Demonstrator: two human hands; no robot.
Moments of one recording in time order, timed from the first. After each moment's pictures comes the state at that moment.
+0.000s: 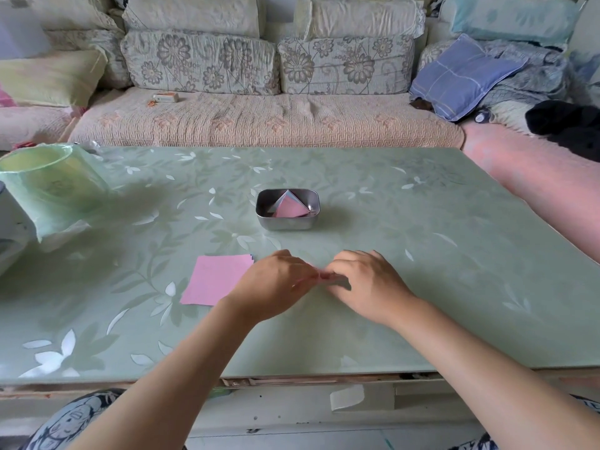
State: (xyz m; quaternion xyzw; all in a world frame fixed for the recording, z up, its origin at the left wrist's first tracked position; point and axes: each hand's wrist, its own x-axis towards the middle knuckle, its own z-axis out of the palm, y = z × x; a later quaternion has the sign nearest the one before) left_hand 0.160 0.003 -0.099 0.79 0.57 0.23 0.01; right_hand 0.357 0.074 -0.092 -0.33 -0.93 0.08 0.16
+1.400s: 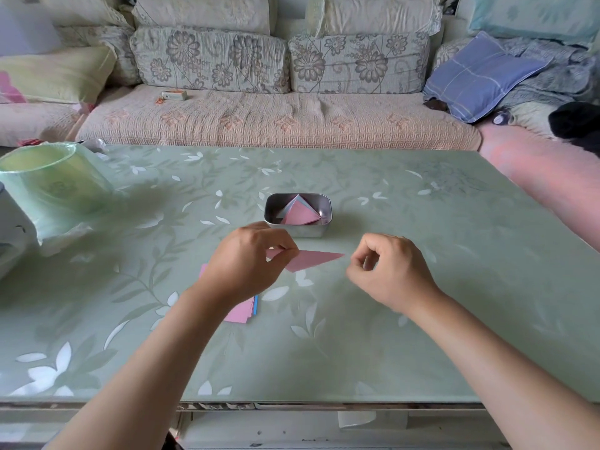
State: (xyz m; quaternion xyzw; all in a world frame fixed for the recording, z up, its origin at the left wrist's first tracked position) left_hand 0.120 0.004 -0.055 0.67 0.65 0.36 0.00; right_hand 0.349 0.097 -0.070 -0.42 -0.84 0.14 0.32
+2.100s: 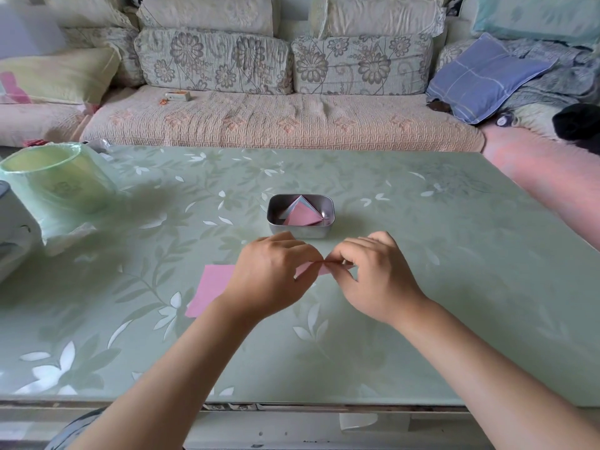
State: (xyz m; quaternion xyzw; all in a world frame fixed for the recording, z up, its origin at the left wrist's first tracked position) left_hand 0.147 0.004 -0.063 0.73 0.58 0.32 -0.12; right_hand 0.325 0.087 -0.070 -0.27 -0.90 0.06 0.35
